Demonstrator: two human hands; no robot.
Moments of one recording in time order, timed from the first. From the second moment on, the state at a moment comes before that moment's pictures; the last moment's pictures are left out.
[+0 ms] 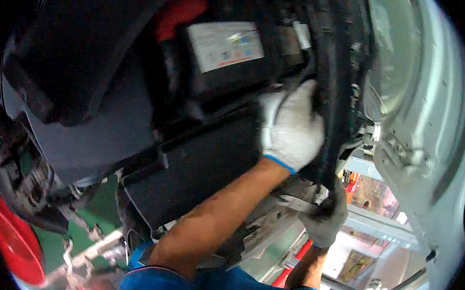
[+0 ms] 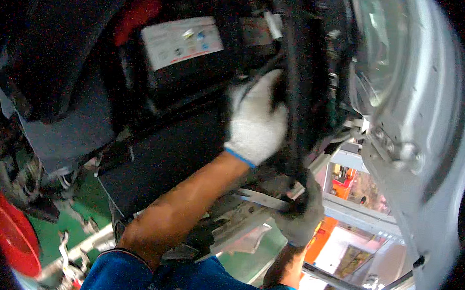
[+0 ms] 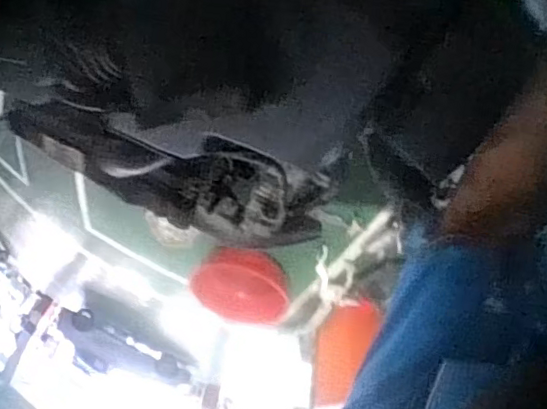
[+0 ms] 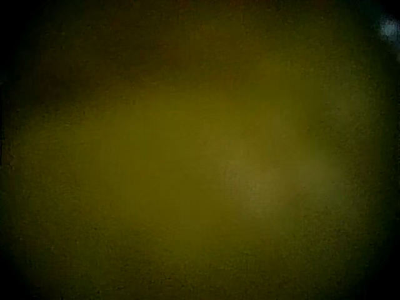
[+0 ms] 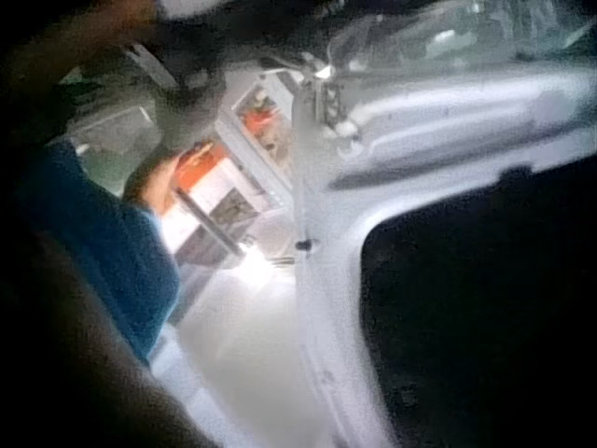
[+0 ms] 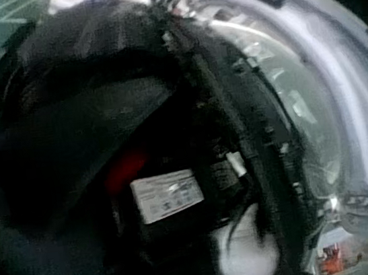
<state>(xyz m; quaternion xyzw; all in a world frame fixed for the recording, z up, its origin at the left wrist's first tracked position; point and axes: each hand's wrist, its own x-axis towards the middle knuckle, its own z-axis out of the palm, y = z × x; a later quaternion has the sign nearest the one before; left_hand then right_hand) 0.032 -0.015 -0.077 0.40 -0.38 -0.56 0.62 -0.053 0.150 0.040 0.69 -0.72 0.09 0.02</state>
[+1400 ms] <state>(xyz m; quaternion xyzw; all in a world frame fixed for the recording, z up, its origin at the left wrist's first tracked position) 0.025 0.145 -0.079 0.22 -0.54 -0.62 0.53 -0.088 0.168 0.066 0.68 -0.70 0.21 -0.07</state>
